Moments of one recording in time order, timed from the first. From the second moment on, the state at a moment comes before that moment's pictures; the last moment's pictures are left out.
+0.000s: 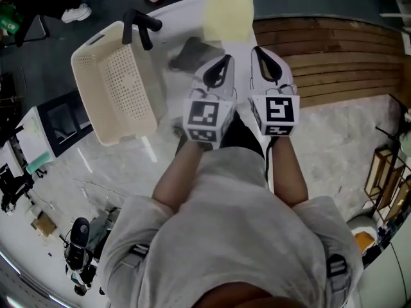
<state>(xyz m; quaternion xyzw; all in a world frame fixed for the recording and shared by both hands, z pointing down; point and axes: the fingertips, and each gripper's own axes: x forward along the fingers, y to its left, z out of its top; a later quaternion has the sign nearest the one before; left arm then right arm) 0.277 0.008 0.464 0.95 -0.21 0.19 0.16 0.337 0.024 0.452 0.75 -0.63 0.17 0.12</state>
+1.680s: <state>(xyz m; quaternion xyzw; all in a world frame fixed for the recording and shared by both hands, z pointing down) 0.247 -0.058 0.478 0.92 -0.28 0.21 0.19 0.346 -0.049 0.498 0.72 -0.63 0.19 0.22</state>
